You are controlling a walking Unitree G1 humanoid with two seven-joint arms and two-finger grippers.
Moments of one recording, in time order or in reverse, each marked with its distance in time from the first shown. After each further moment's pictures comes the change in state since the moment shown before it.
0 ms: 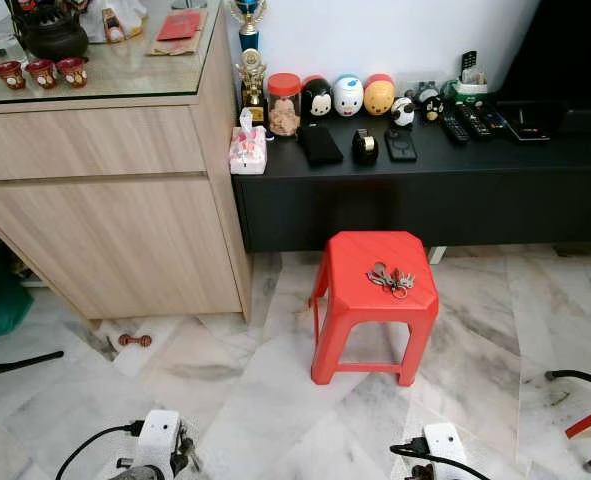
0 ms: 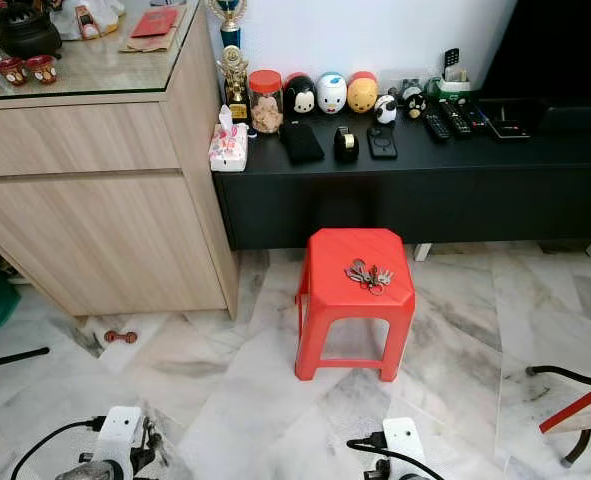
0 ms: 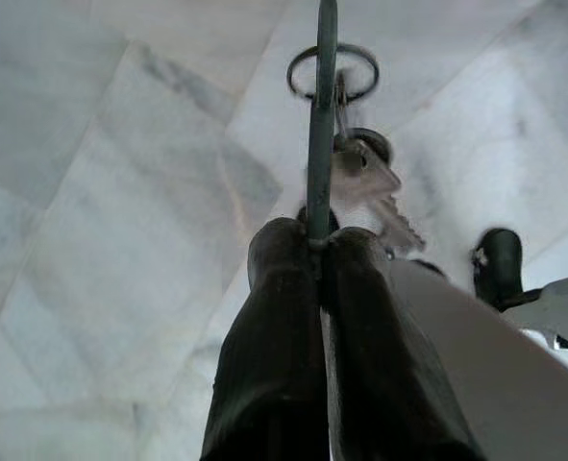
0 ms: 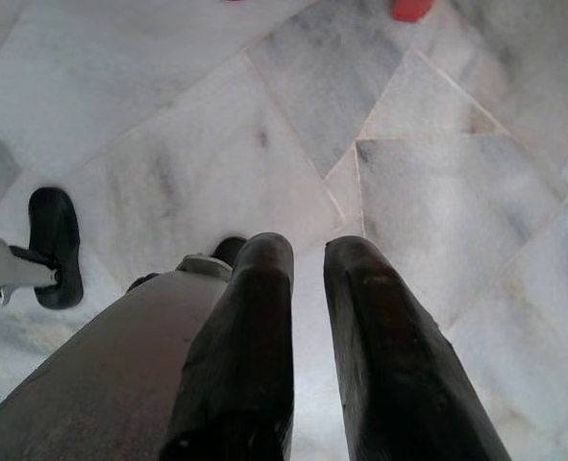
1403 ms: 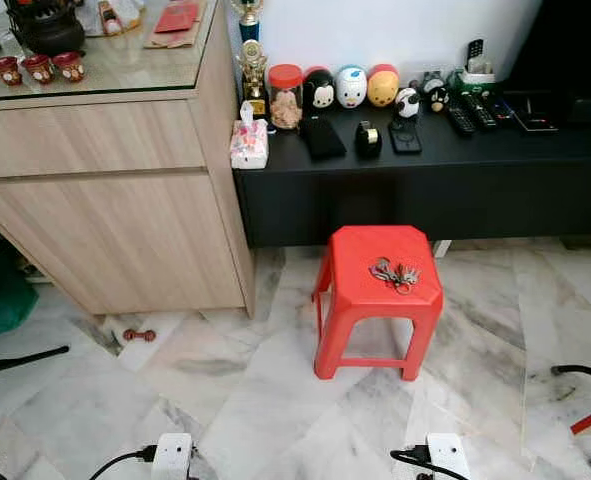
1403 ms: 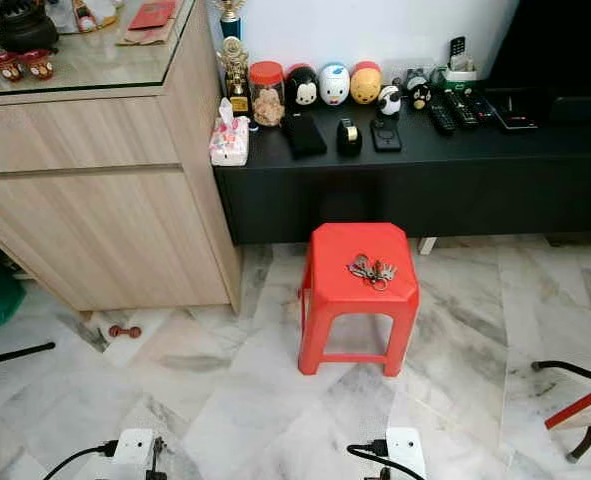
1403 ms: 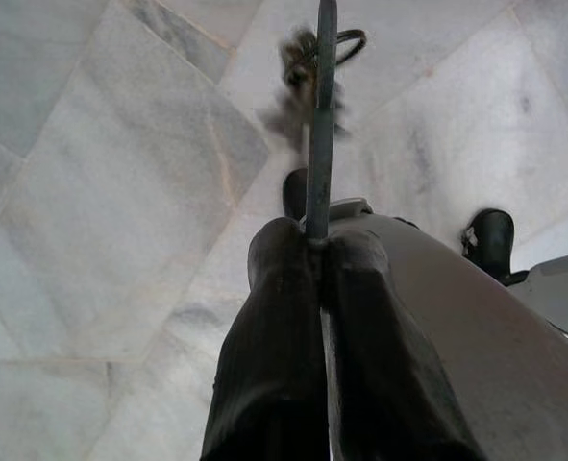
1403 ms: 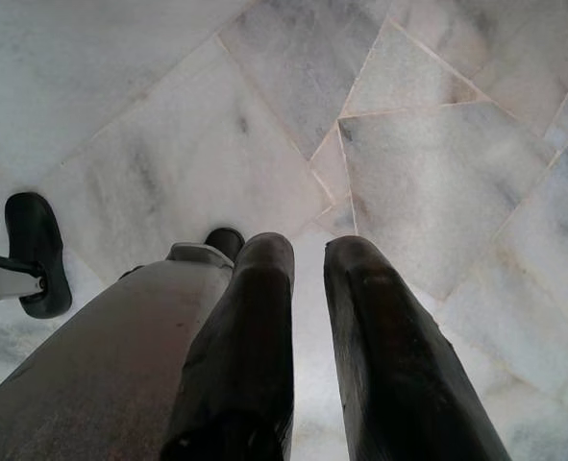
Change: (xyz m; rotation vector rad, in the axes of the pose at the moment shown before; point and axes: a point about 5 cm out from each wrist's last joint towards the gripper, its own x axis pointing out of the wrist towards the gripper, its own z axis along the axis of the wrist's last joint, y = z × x) left arm 0.002 -0.027 -0.025 -0.062 0.027 0.020; right arm 0.000 0.005 -0.012 0.024 0.005 -0.070
